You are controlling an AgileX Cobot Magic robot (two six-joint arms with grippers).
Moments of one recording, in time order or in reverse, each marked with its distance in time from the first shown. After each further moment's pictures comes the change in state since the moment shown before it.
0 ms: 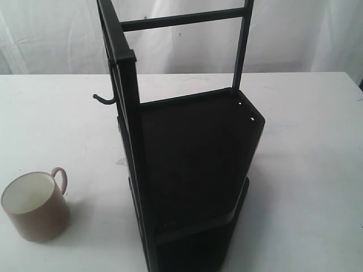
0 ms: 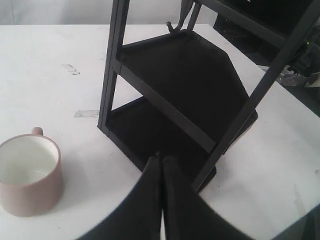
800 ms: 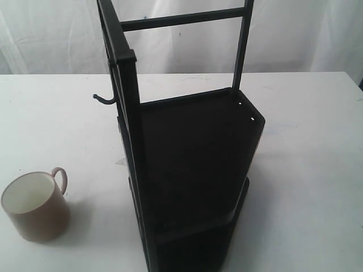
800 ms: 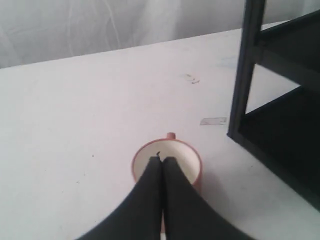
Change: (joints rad) left arm 0.070 -0.058 0.353 0.207 -0.427 0.196; right arm 0.000 0.000 0.000 0.000 0.000 0.000
